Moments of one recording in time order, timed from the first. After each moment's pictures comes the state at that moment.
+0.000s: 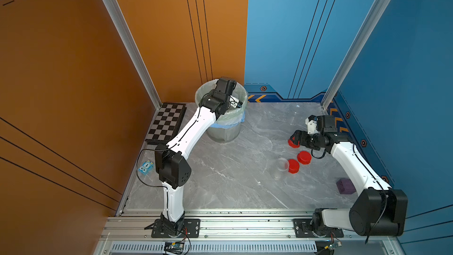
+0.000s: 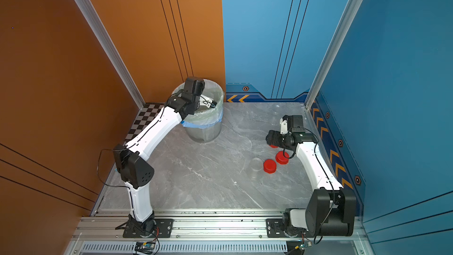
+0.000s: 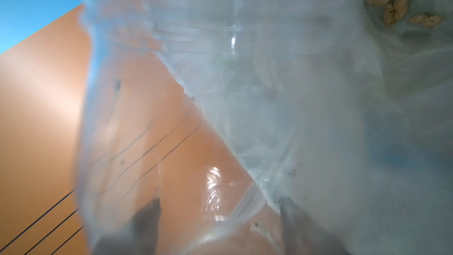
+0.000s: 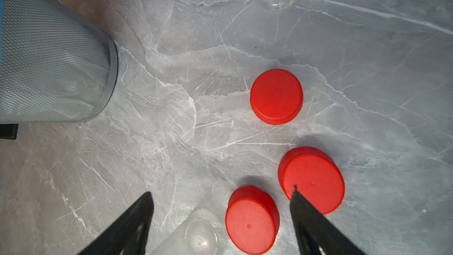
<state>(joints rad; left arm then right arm) -0.50 1.95 2.04 -0.60 -0.67 1.77 -0.01 1.34 1.07 -0.67 -0.25 0.23</state>
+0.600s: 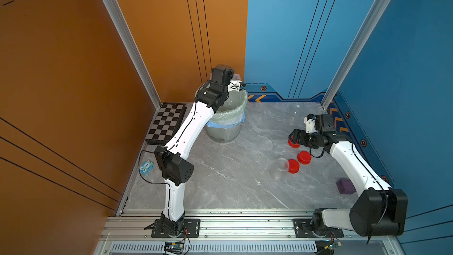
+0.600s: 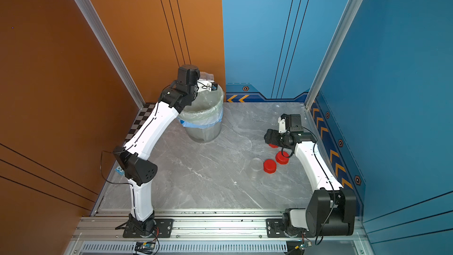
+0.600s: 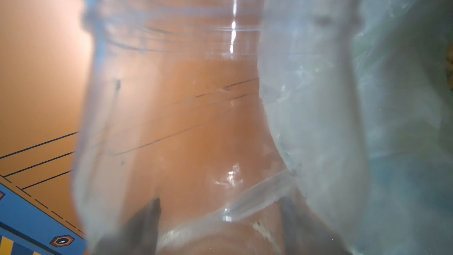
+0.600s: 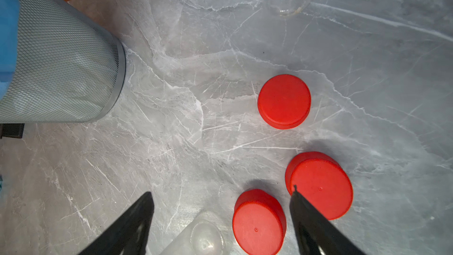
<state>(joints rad) -0.50 2.00 2.31 -0.64 -0.61 1.49 0.02 1.34 1.09 -0.66 -0.24 0.25</state>
